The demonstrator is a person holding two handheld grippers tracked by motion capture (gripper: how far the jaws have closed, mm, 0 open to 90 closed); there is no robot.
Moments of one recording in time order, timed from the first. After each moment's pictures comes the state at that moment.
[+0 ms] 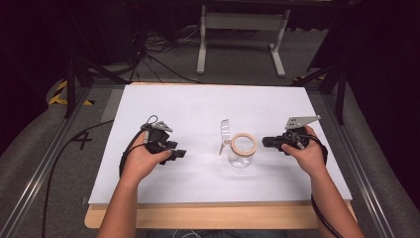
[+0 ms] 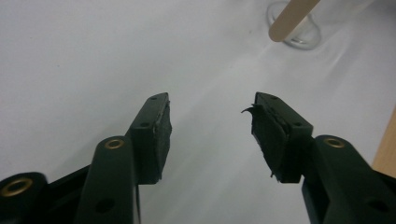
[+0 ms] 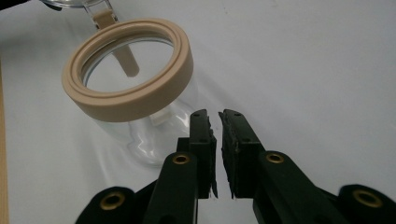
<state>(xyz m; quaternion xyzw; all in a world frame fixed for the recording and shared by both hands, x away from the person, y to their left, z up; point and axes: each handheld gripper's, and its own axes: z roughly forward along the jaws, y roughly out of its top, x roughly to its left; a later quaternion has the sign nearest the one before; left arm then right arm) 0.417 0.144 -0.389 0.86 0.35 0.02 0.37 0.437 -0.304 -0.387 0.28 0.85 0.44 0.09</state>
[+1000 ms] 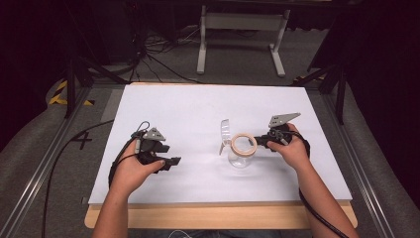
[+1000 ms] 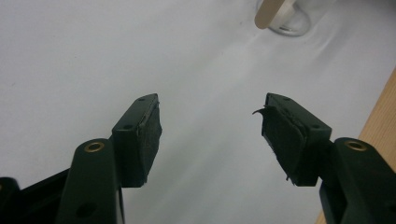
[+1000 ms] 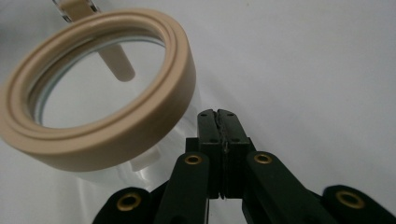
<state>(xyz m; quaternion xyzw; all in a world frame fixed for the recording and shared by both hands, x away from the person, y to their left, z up) 0.383 0.157 -0.379 0.86 0.35 0.07 0.37 0.467 -0.272 -0.414 0.25 0.87 0.43 0.05</state>
